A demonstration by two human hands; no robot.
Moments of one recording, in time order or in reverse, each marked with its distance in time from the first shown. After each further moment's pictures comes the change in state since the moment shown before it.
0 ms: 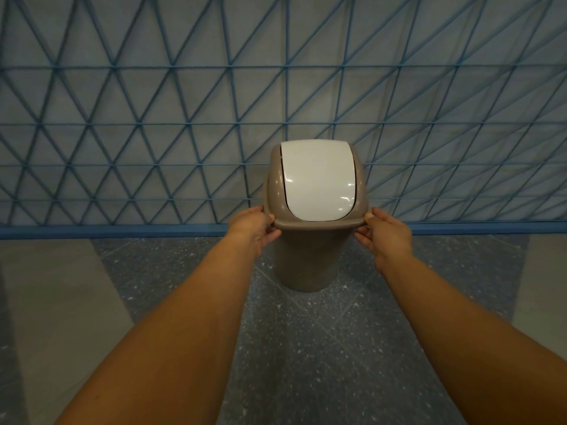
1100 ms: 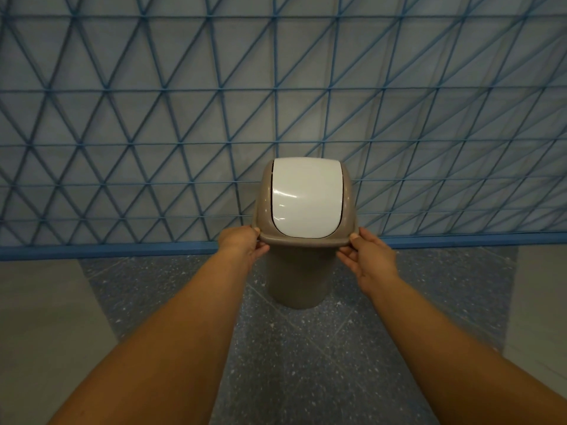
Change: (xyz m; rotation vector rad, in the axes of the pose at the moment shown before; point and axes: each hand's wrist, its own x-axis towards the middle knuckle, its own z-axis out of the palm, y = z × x) left_hand 0.018 0.001 0.003 -0.018 0.085 -0.008; right_hand -0.003 0.008 0.001 0.101 -0.070 0.073
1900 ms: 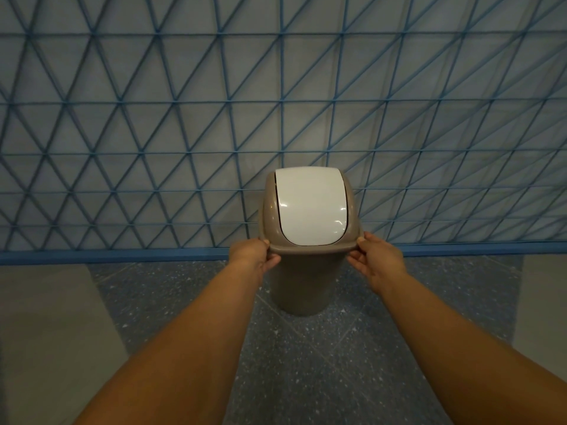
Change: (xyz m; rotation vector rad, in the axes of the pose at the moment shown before) left_hand -0.004 -0.009 0.001 -0.025 -0.005 -0.036; right_hand 0.015 -0.013 0.001 -0.110 0.024 0.037
